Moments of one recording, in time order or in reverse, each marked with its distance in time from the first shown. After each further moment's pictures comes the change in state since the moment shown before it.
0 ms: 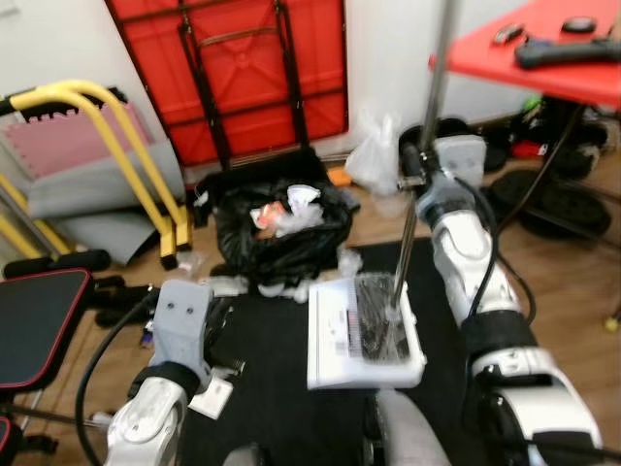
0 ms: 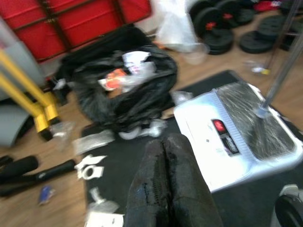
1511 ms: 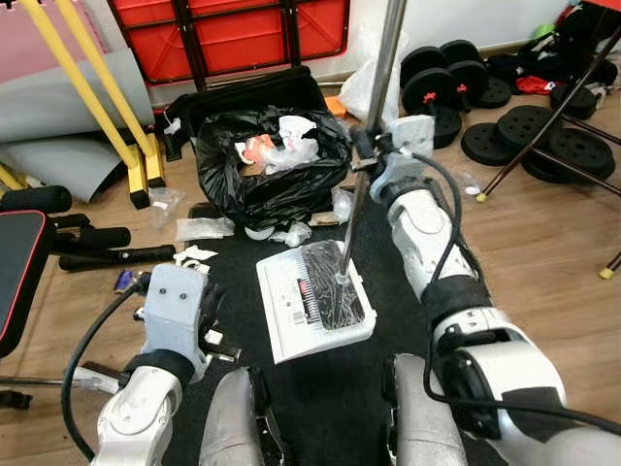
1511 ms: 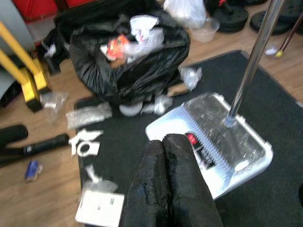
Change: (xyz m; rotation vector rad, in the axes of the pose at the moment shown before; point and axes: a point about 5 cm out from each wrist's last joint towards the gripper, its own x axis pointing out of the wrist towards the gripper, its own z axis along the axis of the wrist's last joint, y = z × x) left arm -0.012 -0.001 0.013 0.003 -0.004 0.025; right arm 0.018 0.041 0.005 0.085 -0.040 0.158
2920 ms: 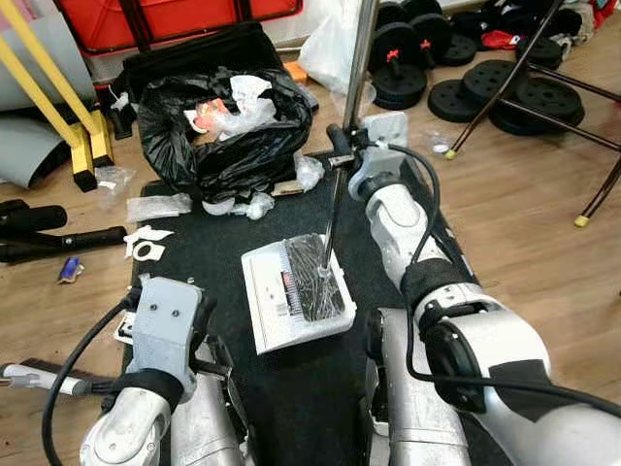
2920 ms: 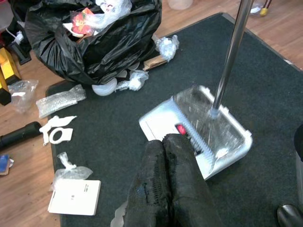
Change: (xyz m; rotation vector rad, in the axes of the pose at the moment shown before) left arm -0.017 0.000 0.003 0.034 0.023 0.014; right arm 0.019 0.028 0.012 0.028 -0.069 0.079
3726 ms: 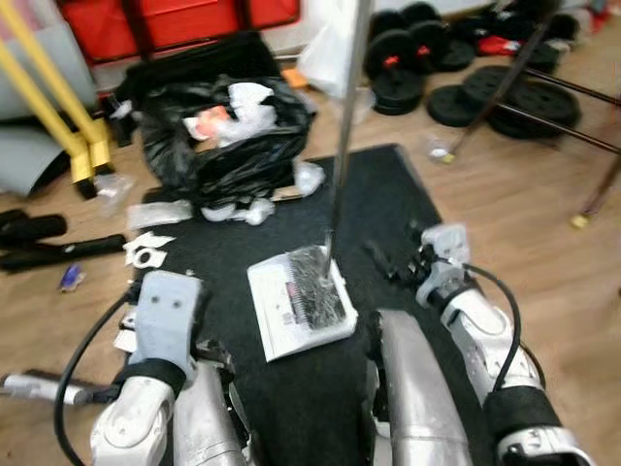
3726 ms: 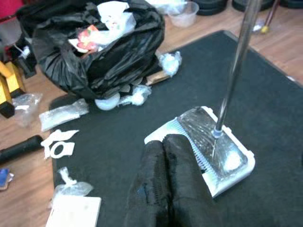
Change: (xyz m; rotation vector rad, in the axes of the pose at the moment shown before) left arm 0.014 0.001 -0.004 -0.035 -0.032 0.029; right arm -0.172 -0.049 -0.058 0.041 0.329 0.132
